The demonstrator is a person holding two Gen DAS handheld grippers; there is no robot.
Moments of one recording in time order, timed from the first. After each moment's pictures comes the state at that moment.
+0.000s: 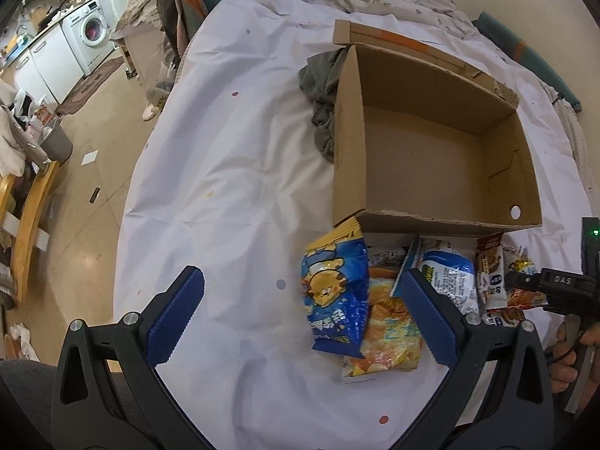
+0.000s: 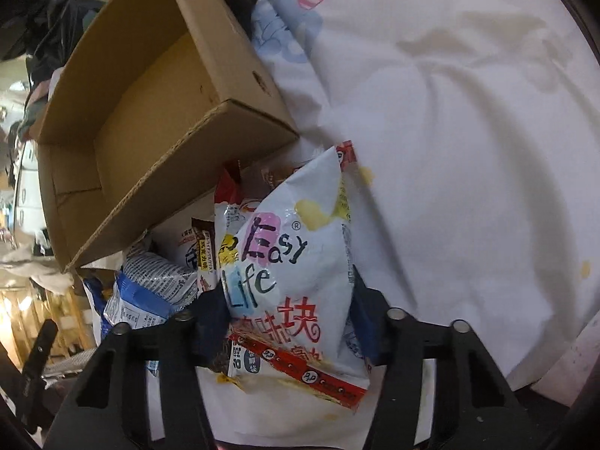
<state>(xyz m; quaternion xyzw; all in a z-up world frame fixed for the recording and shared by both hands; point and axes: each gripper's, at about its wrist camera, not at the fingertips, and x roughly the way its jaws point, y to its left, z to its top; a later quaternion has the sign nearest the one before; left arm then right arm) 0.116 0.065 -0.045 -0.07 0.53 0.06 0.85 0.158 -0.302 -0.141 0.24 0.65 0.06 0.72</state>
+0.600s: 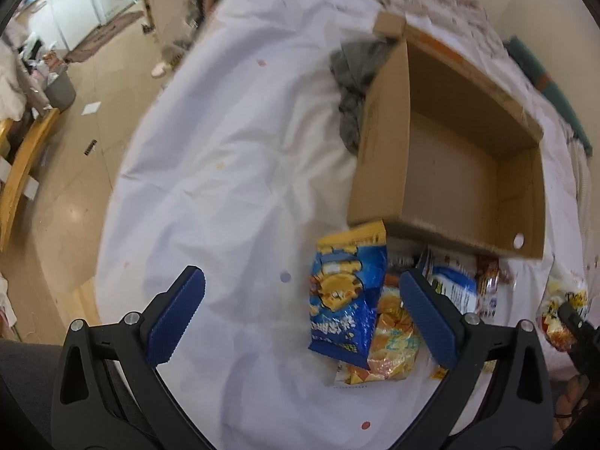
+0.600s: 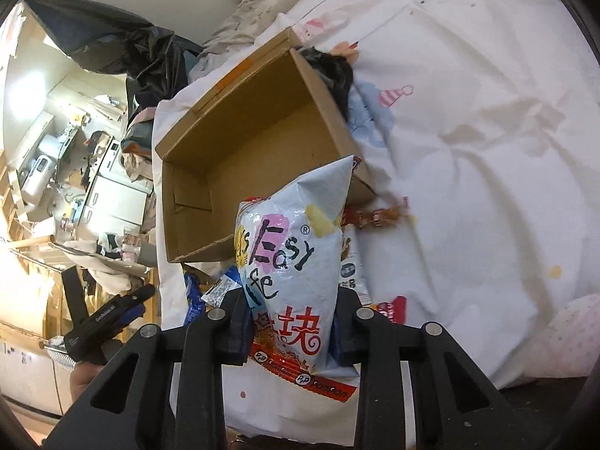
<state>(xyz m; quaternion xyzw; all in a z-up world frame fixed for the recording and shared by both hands) 0.131 0.089 -0.069 -0.15 0.56 0.08 0.81 0.109 -0.315 -0.048 0.28 0.52 0.17 0.79</state>
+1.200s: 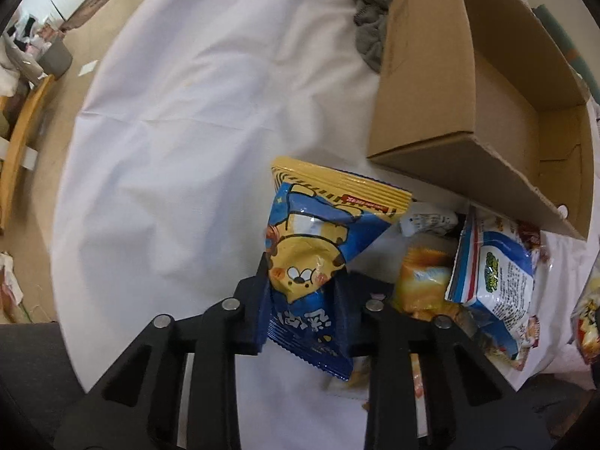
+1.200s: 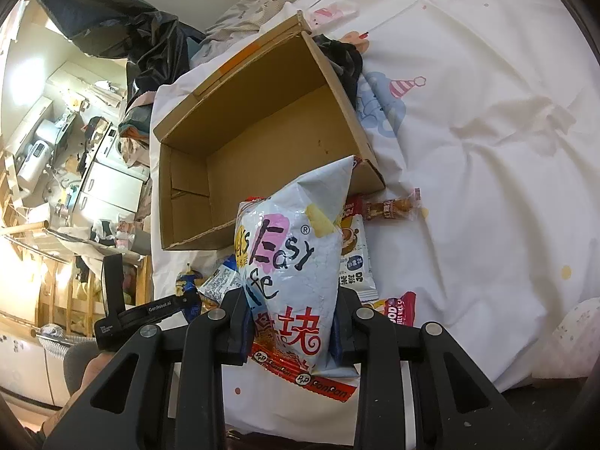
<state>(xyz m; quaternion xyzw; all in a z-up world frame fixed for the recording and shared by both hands) 0.137 0.068 -0.132 -0.15 0.63 0.10 0.75 0.119 -0.291 -0.059 0.25 0.53 0.18 0.79</state>
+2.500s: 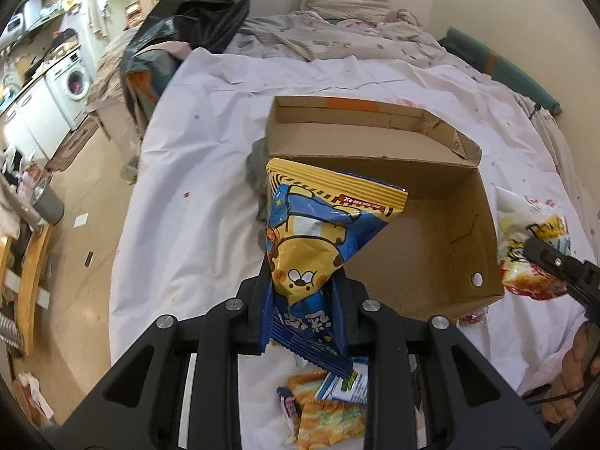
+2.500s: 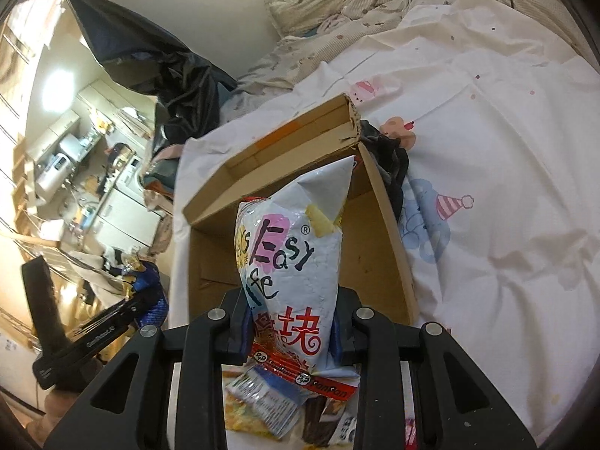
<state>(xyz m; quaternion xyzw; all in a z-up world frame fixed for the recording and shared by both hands) 0.185 -0.004 0.019 -0.02 0.46 0.02 0.89 0.201 -0.281 -0.016 0.25 0.43 0.20 0.85</state>
